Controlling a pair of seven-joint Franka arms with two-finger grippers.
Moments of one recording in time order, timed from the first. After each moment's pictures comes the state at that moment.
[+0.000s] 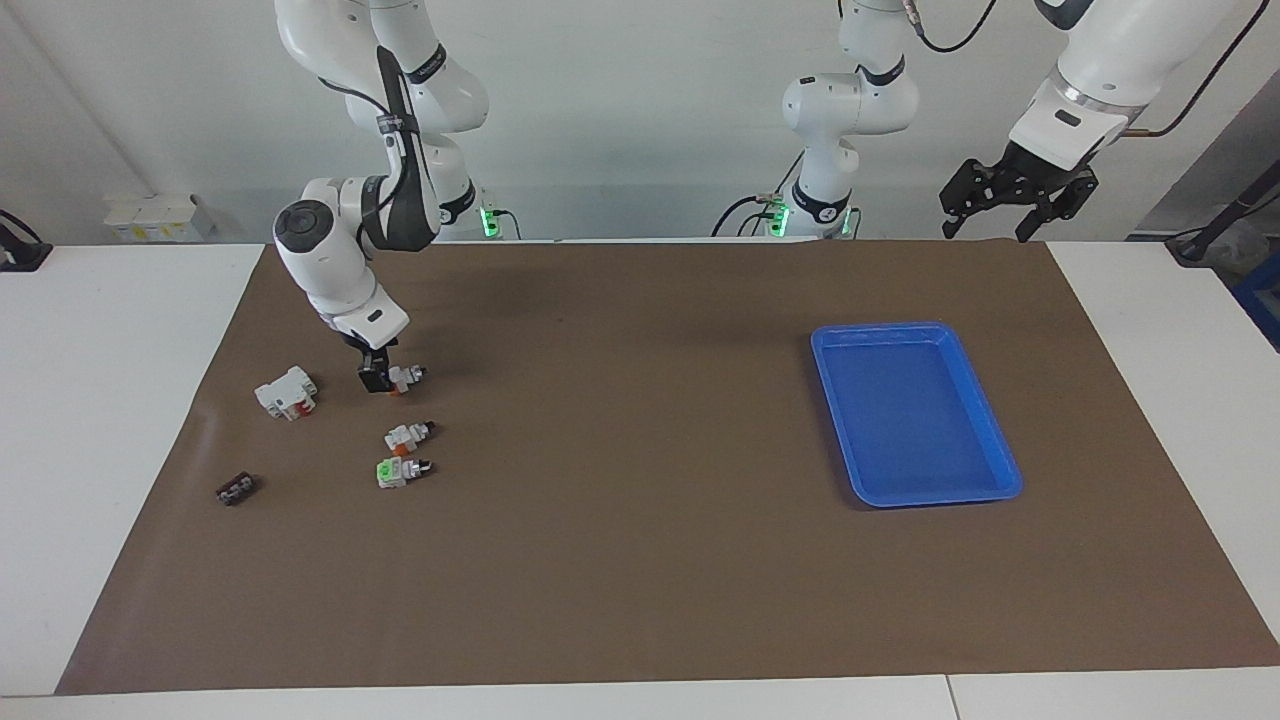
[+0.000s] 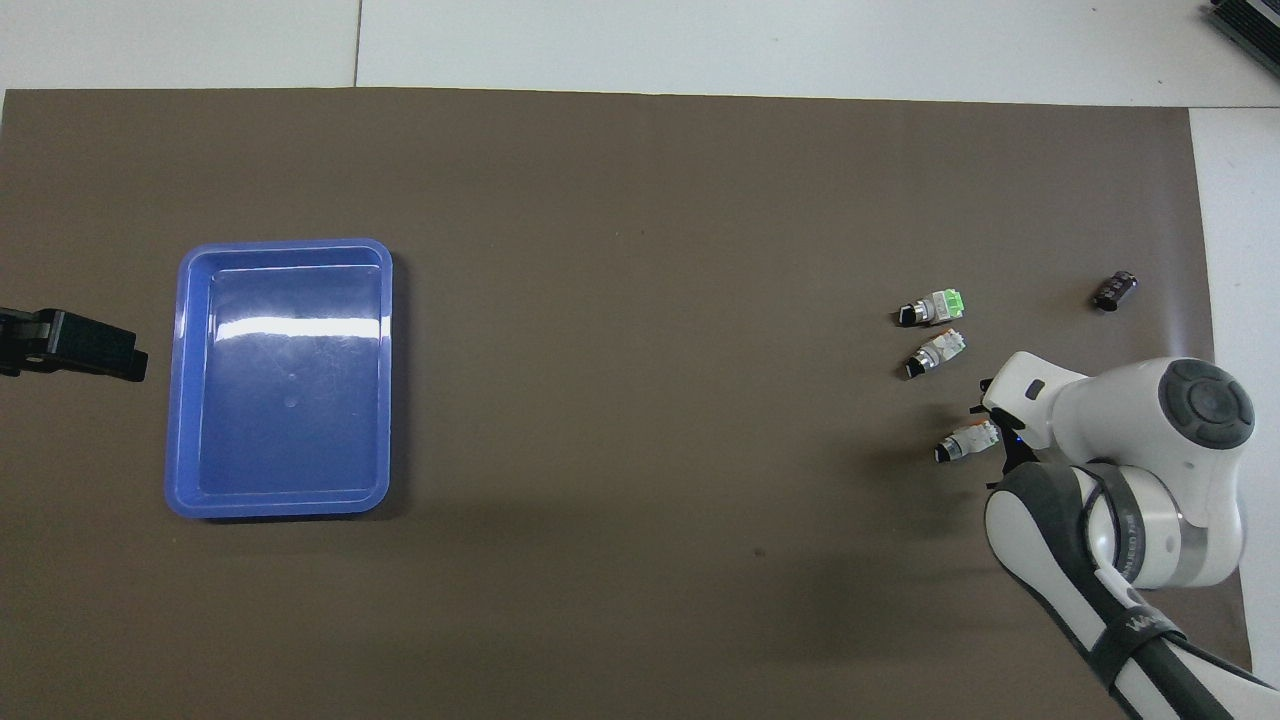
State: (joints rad) left arm -0.08 -0.05 0.01 -1.54 -0.03 1.43 0.05; right arm 0.02 -0.03 -0.06 -2.47 -0.04 2.38 -1.69
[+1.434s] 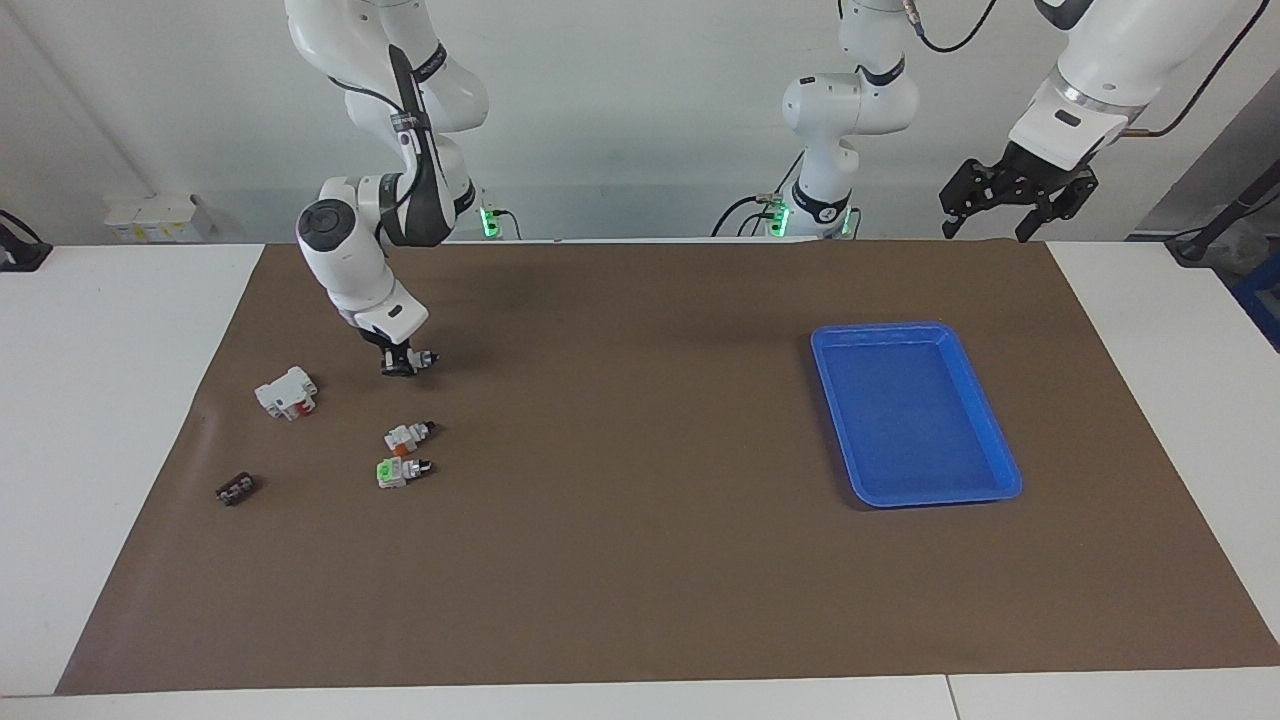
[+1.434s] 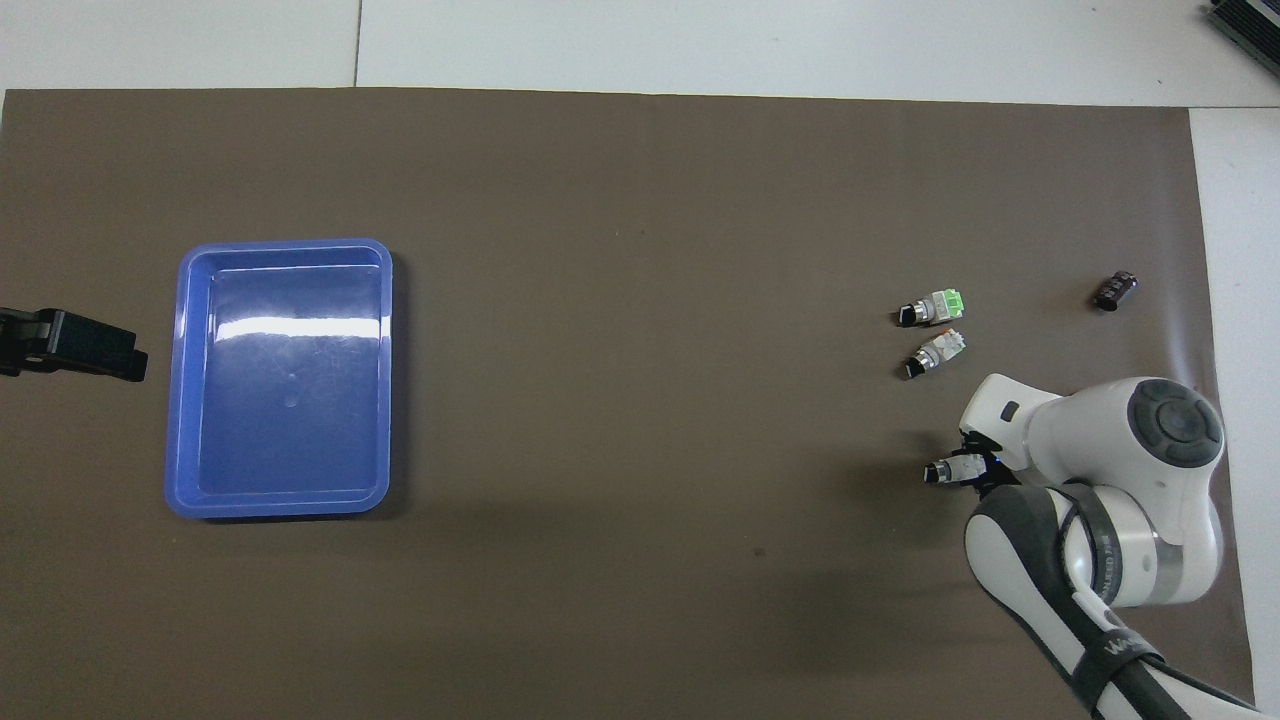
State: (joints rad) left arm -0.07 -0.05 0.01 -1.54 -0.03 1.43 0.05; right arm 0.06 -0.04 -0.06 -2.45 0.00 2.30 -1.74
